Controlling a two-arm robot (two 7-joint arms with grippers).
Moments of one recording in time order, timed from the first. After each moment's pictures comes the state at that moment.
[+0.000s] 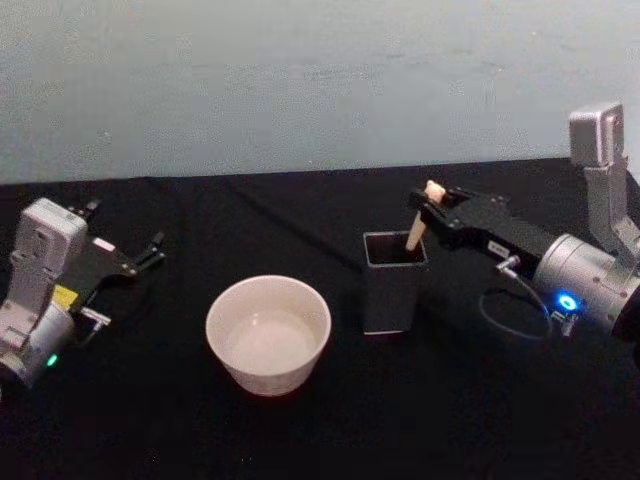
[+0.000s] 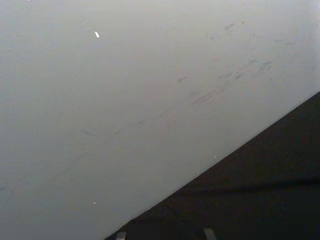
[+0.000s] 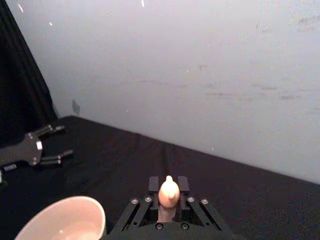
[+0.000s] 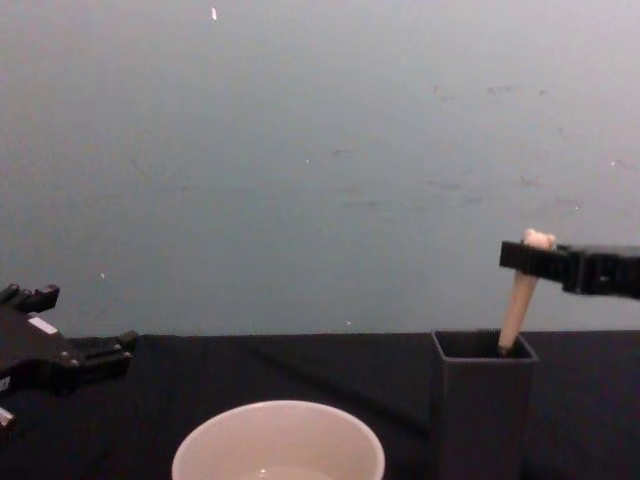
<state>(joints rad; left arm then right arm) -0.20 0.60 0.45 -1.41 -0.25 -0.12 0.03 0.23 0.46 -0.30 -1.57 0.59 0.21 0.40</state>
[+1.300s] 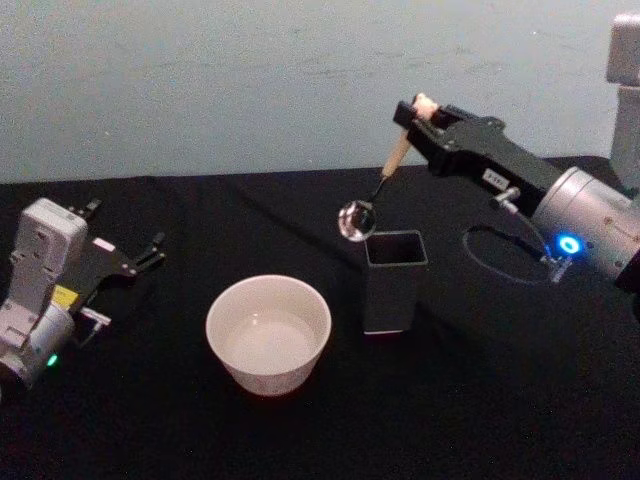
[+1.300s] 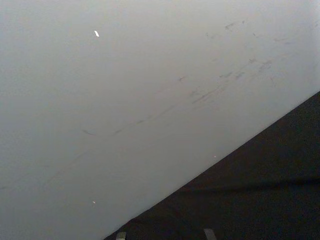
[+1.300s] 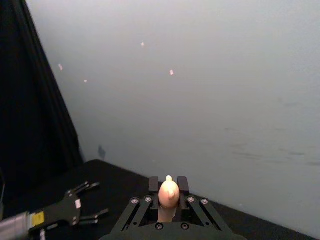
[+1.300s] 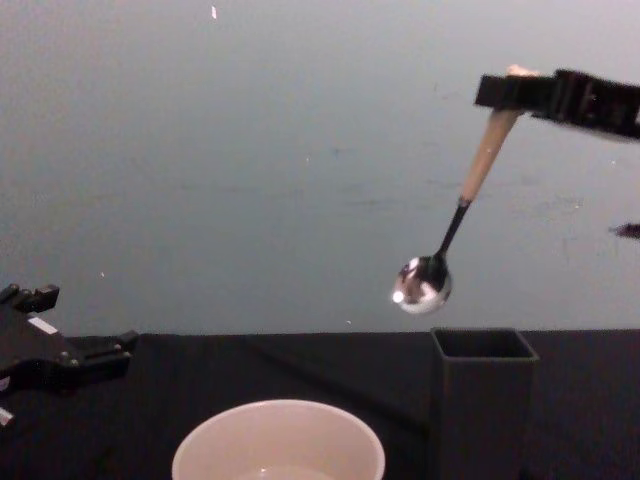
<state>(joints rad) -0.20 0.60 0.45 -1.41 -0.25 -0.12 0.03 0.28 0.49 -0.33 -1.74 0.75 0.22 0.32</state>
